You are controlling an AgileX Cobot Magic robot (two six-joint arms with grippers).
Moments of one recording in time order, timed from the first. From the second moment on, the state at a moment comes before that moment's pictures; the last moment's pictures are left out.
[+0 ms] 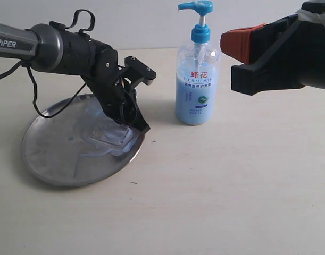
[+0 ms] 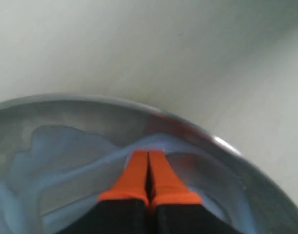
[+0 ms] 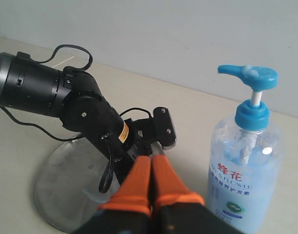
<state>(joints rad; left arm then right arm) -0.56 2.20 -1.44 0.02 0.59 0.28 0.48 0.98 -0.62 1.34 0.10 -1.25</state>
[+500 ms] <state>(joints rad) -0.43 2.20 -1.44 0.02 0.57 0.28 0.48 0.98 -0.62 1.34 0.09 -1.25</state>
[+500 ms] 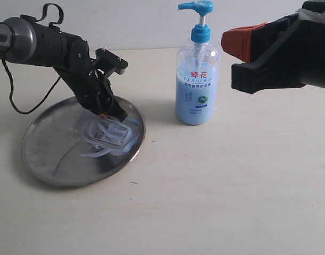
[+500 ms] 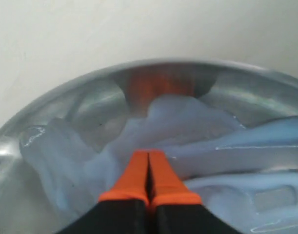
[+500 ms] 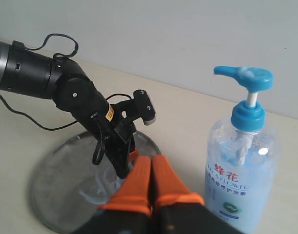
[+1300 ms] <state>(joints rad) -0.51 2.14 -1.32 0.06 0.54 0.29 0.48 0.98 -0.62 1.34 0.07 -1.25</state>
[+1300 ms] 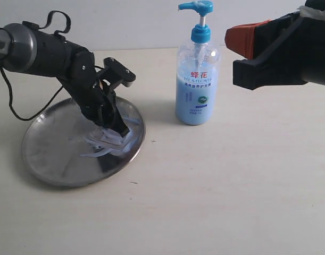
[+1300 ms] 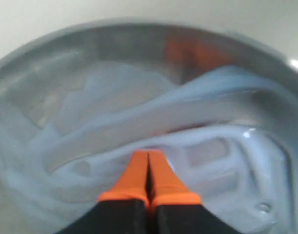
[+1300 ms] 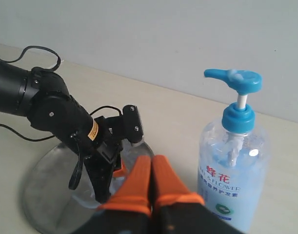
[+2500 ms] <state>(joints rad) -0.55 2.05 -1.14 -0.02 0.51 0.26 0.48 0.98 -0.62 1.34 0.07 -1.25</state>
